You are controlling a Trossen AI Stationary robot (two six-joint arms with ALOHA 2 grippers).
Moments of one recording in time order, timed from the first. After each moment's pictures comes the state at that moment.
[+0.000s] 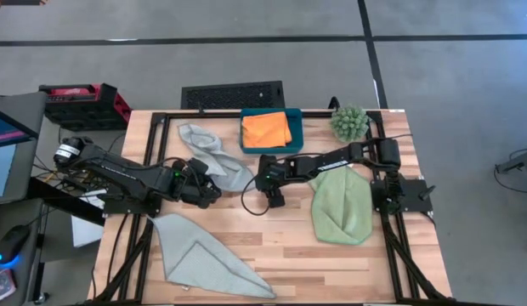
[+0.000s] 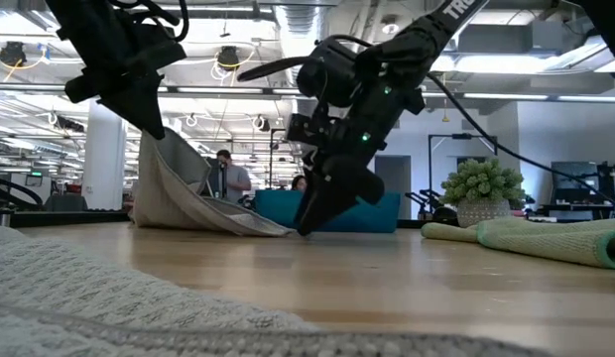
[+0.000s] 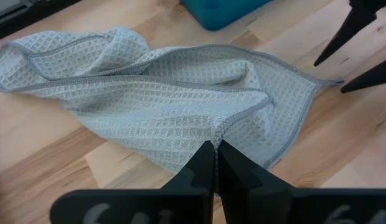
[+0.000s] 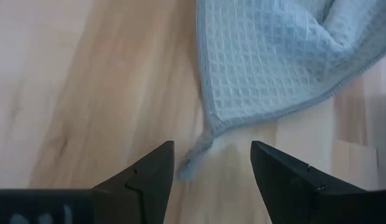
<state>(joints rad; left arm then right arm) -0.26 1.21 0.83 -0.91 -0.65 -1.16 -0.06 2.02 1.22 -0.17 0.02 -0.37</state>
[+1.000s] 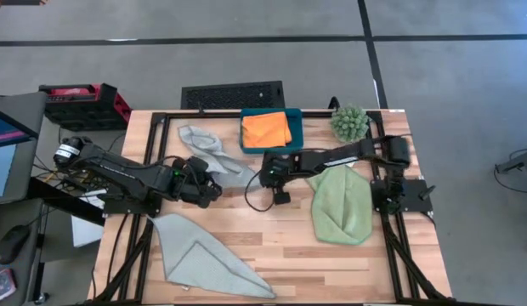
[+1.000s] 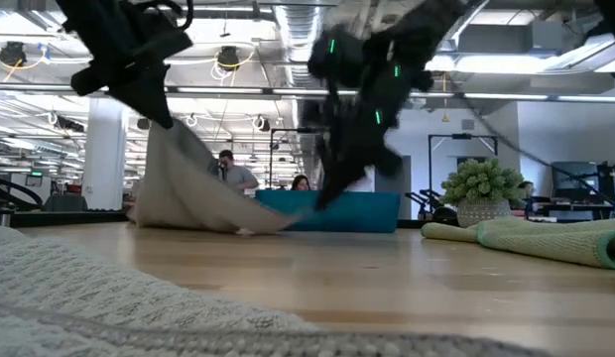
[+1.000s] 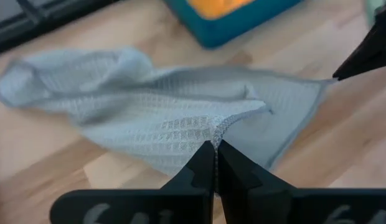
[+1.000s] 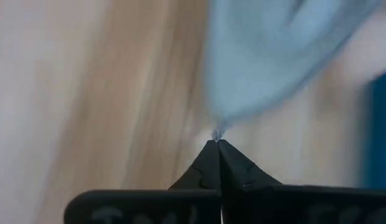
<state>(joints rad) -0.26 1.21 0.86 -0.91 -0.70 -1.16 -0.07 1.92 1.22 -0.30 0.01 -0.38</state>
